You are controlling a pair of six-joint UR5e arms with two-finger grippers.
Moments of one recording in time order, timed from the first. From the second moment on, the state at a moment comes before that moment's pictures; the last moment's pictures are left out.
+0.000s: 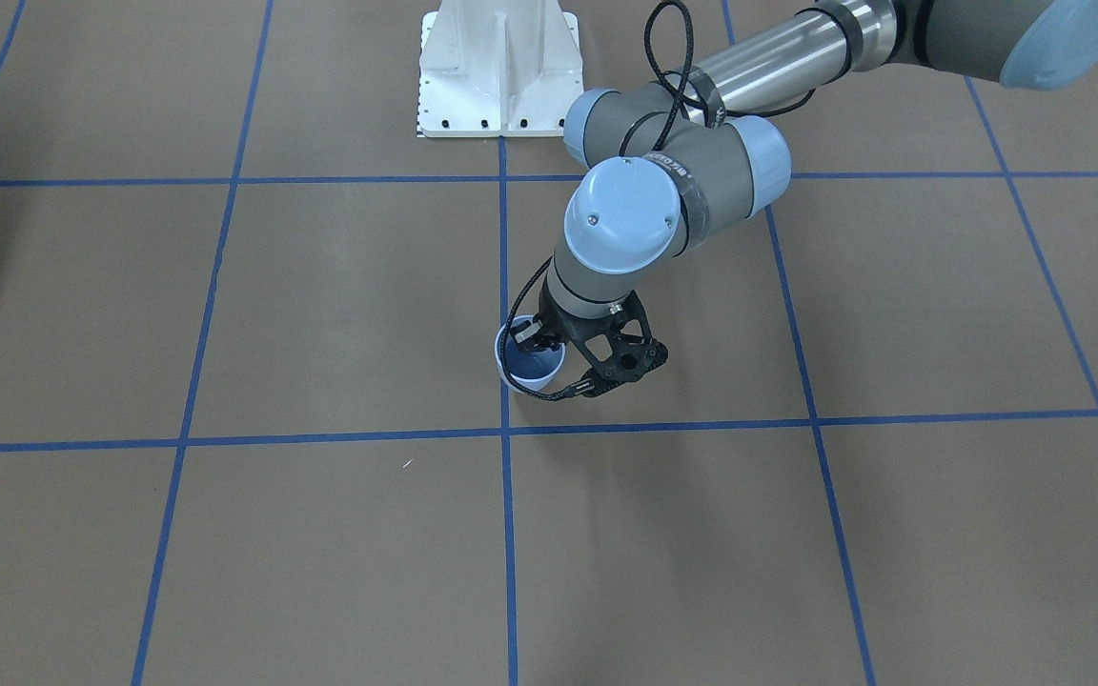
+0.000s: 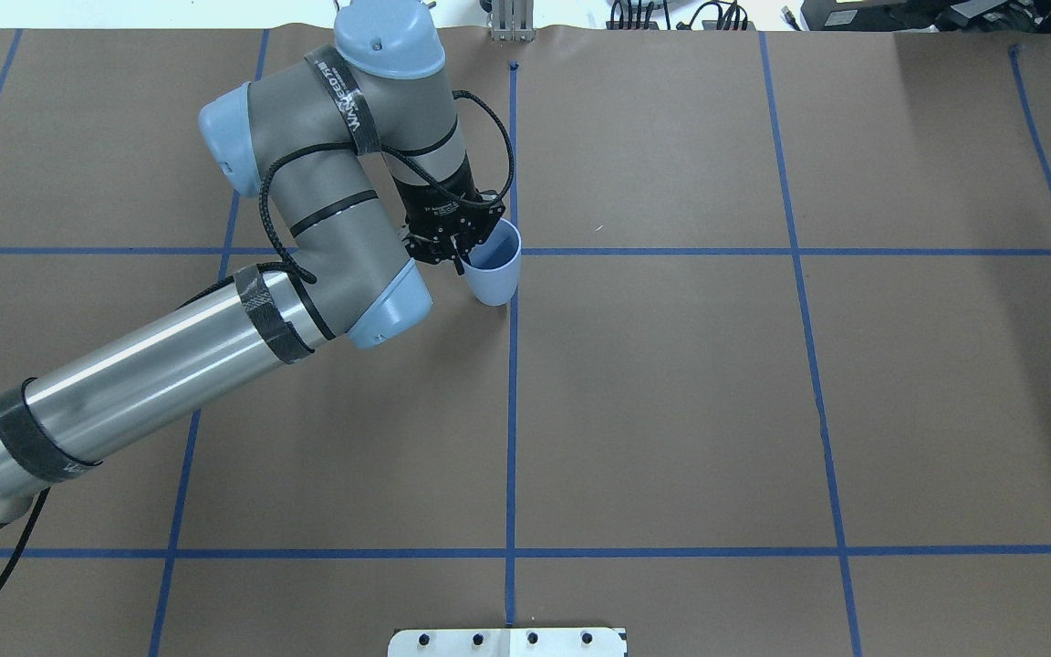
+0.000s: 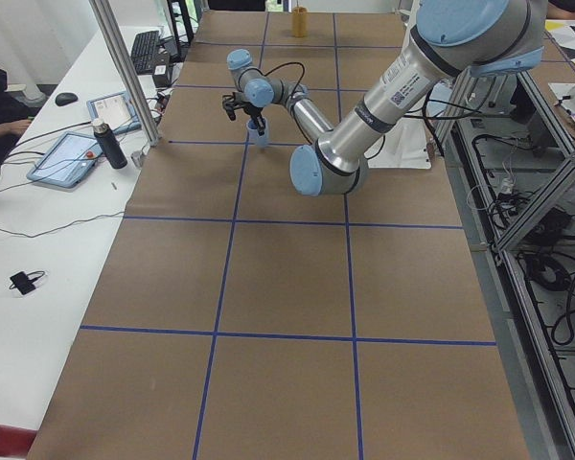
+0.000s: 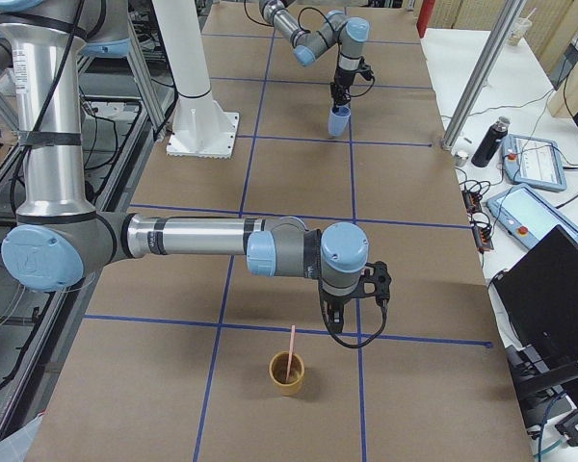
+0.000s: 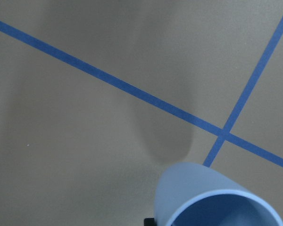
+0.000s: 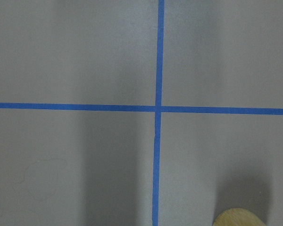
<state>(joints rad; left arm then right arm) -0.71 -2.50 -1.32 -1.59 -2.21 -1.48 1.62 -1.57 1.62 -1.59 2.43 -0.03</state>
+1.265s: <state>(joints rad) -0.75 -2.46 -1.44 -1.61 -2.22 -1.48 1.61 -1.56 1.62 -1.60 2.42 -0.03</state>
